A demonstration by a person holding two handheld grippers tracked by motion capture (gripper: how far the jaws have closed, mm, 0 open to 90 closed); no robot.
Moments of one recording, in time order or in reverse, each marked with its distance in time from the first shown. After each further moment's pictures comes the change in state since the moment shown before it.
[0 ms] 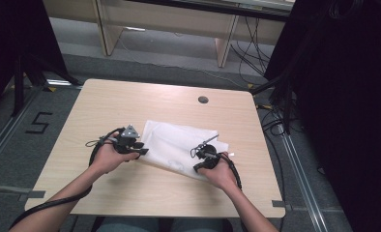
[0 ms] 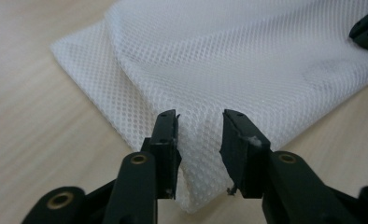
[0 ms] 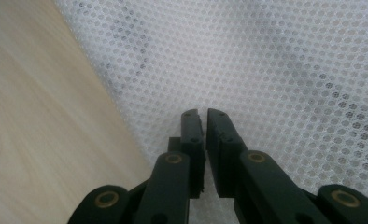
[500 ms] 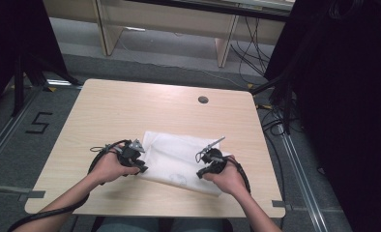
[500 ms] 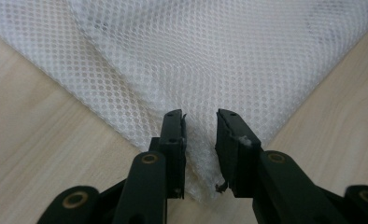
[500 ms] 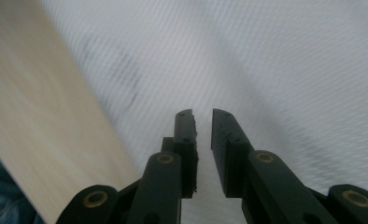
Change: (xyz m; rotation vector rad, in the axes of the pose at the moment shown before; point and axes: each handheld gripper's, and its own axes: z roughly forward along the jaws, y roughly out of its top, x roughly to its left) left arm -0.032 -0.003 -0.010 0.201 -0.061 0.098; right arm 0.007 -0.011 -0.033 0.004 0.051 0.014
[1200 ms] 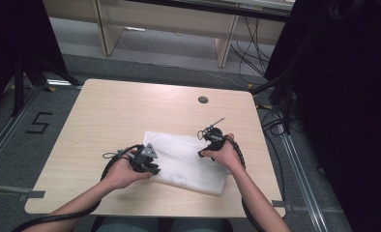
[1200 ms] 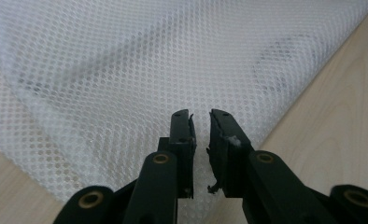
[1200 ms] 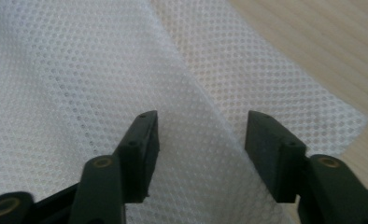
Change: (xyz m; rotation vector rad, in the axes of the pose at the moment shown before) left arm -0.030 0.015 0.021 -0.041 -0.017 0.074; right arm -0.063 0.048 0.033 0.001 -0.131 0.007
